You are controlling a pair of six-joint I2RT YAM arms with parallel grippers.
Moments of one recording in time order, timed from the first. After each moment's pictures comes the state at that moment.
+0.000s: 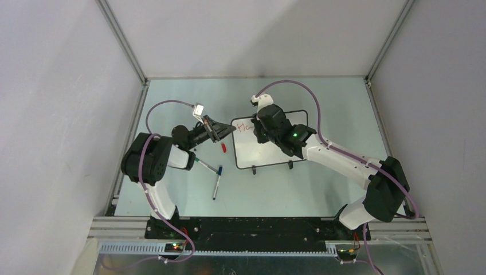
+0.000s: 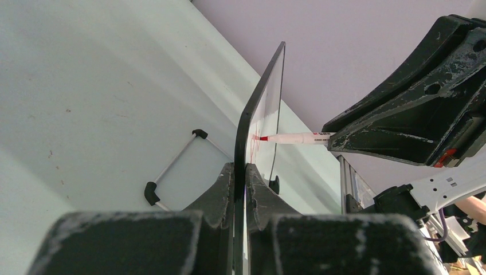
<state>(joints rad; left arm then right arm) -0.20 1.82 0.54 1.48 0.83 -0.86 0.84 1.51 1.24 -0.33 0.27 0.26</state>
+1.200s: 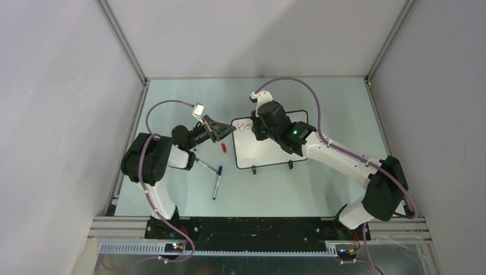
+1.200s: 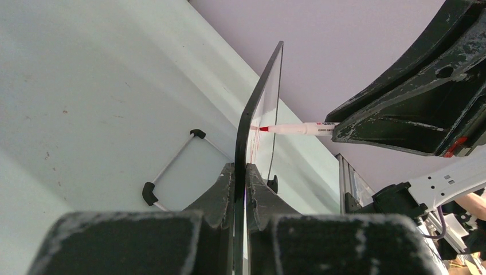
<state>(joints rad) -0.20 1.82 0.54 1.48 0.84 -0.86 0.83 1.52 1.28 -0.33 0.23 0.26</state>
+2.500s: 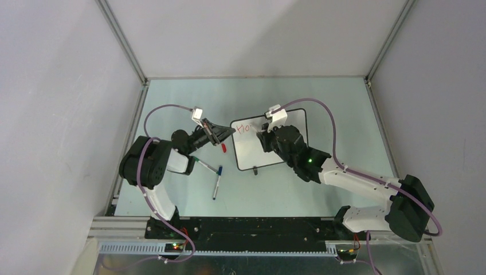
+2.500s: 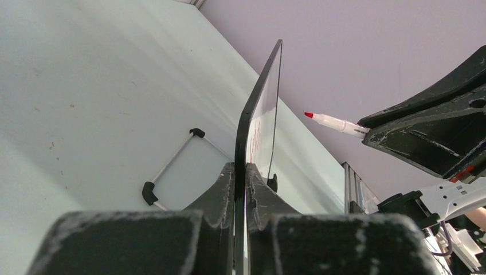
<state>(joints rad) -0.22 1.78 0.47 1.50 0.76 -0.84 0.92 1.26 0.87 0.11 0.35 0.21</state>
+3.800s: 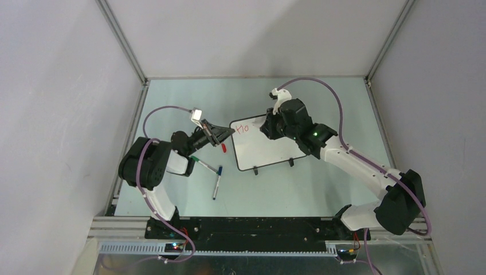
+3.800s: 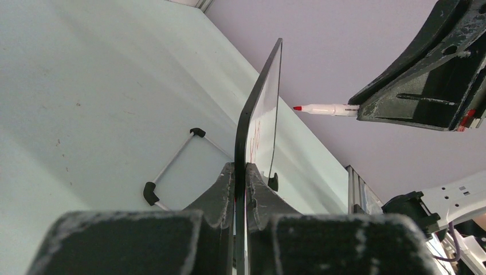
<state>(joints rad) -0.22 1.77 0.45 1.50 0.74 -0.83 0.71 1.36 1.15 -0.29 0.02 0.34</state>
